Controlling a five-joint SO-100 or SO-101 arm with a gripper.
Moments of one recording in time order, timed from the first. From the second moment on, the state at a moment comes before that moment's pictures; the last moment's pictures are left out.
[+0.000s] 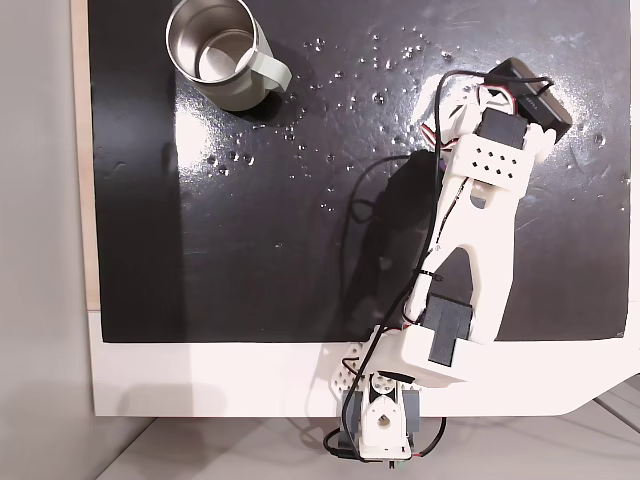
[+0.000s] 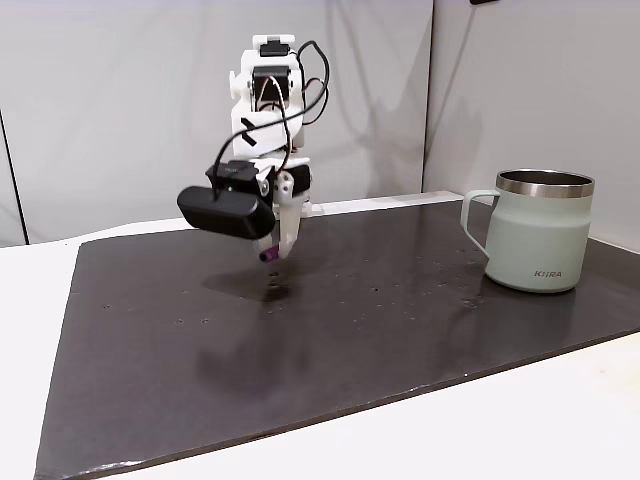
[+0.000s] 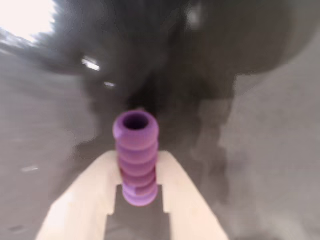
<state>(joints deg) 17.0 73.6 77.3 76.2 -58.7</state>
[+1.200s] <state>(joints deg) -23.4 50.7 1.1 91.8 4.6</state>
